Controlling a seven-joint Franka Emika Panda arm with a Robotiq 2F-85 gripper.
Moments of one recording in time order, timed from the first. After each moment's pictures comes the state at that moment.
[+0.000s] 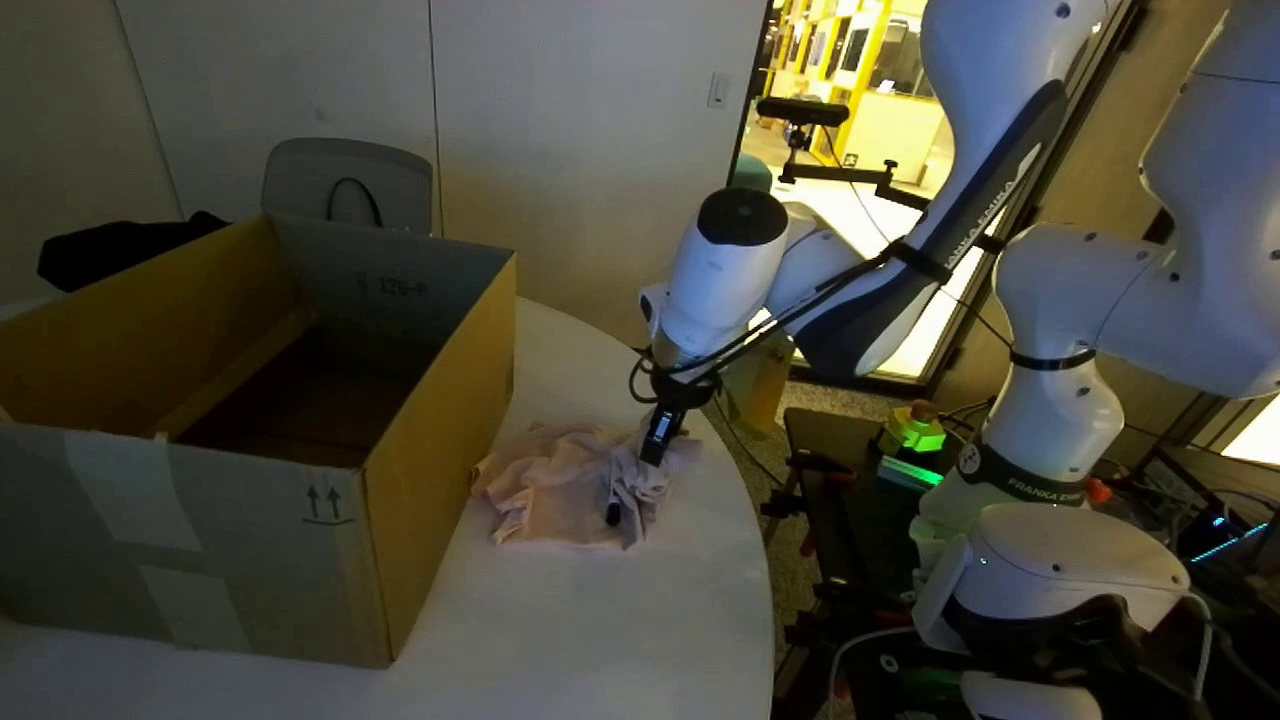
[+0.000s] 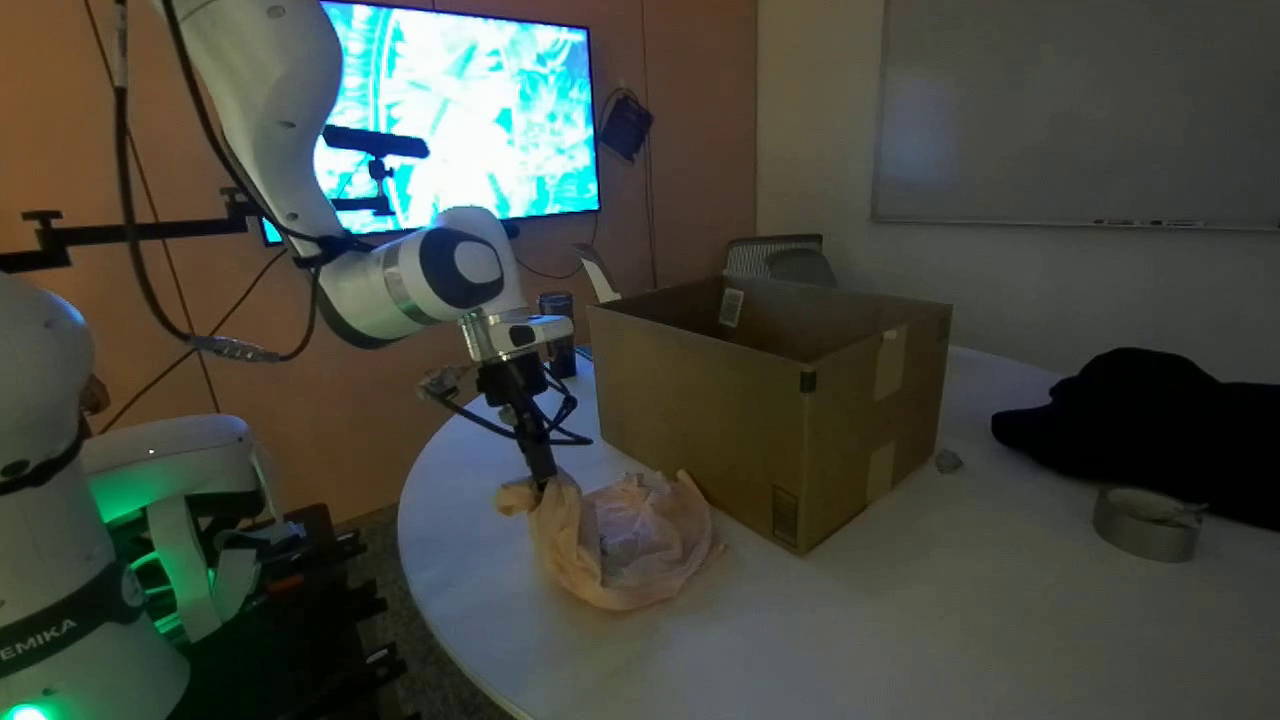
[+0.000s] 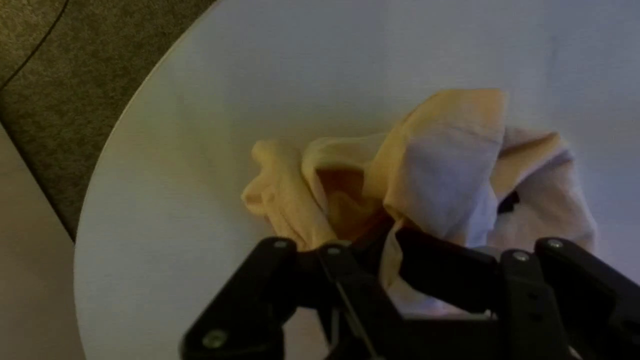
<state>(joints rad) 0.67 0.11 -0.56 -2.60 -0.67 2.65 0.93</state>
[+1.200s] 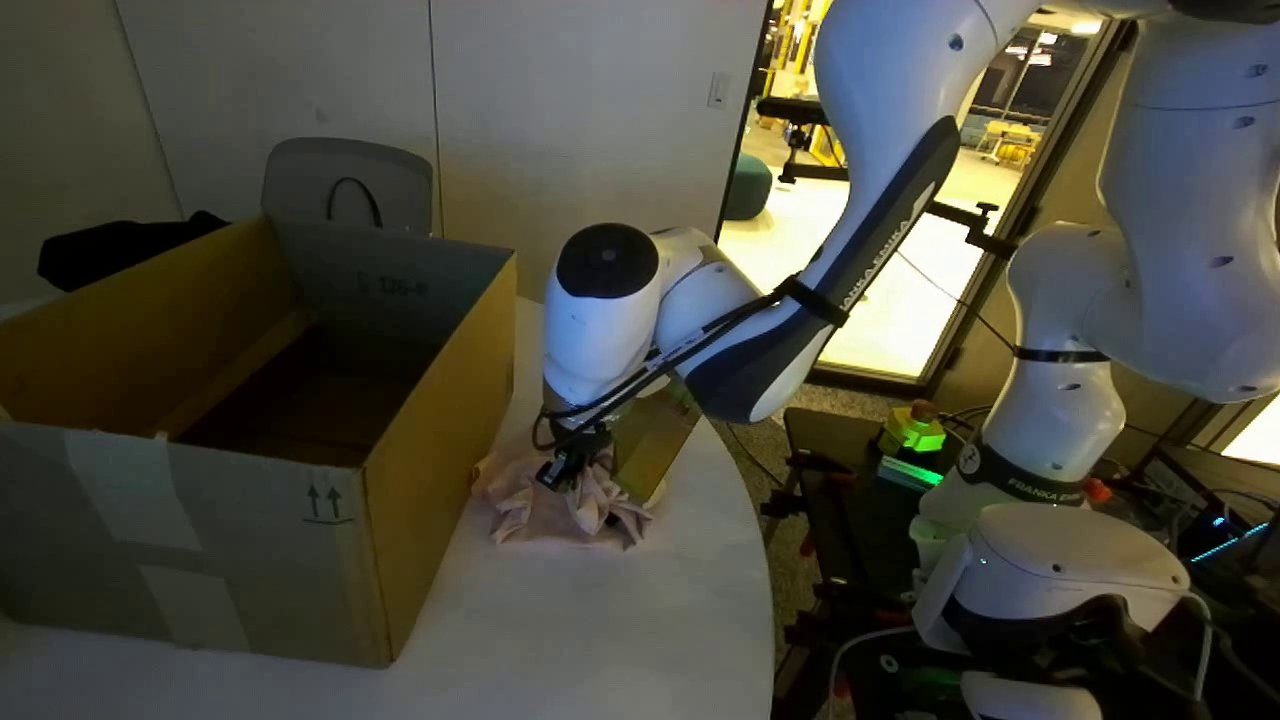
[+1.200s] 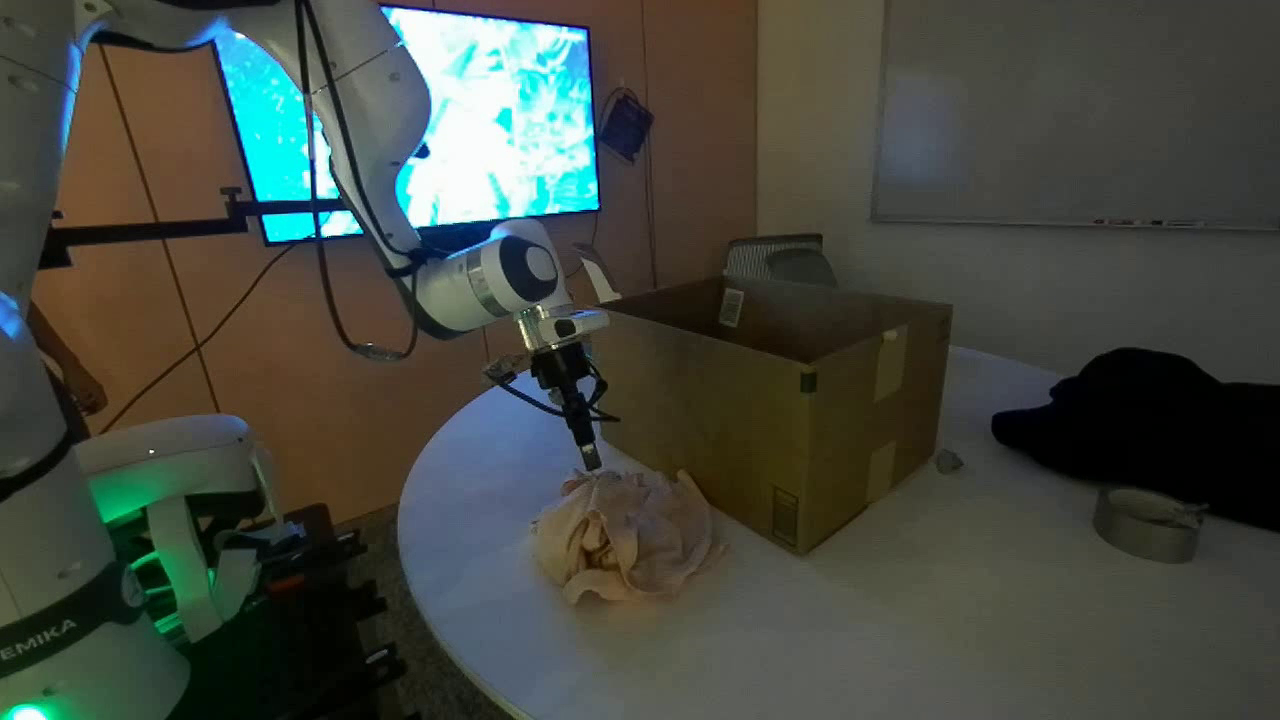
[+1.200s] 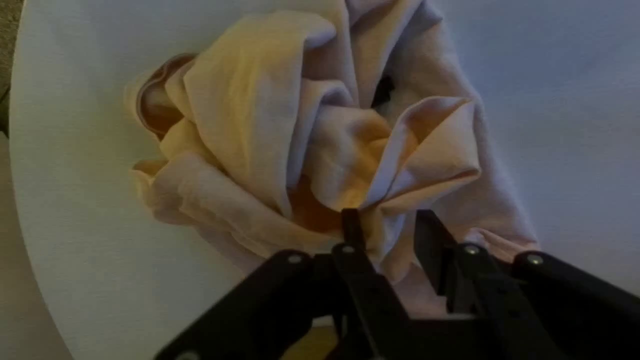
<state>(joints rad) 0.33 0.38 -0.10 -2.24 -0.64 2.52 1.13</state>
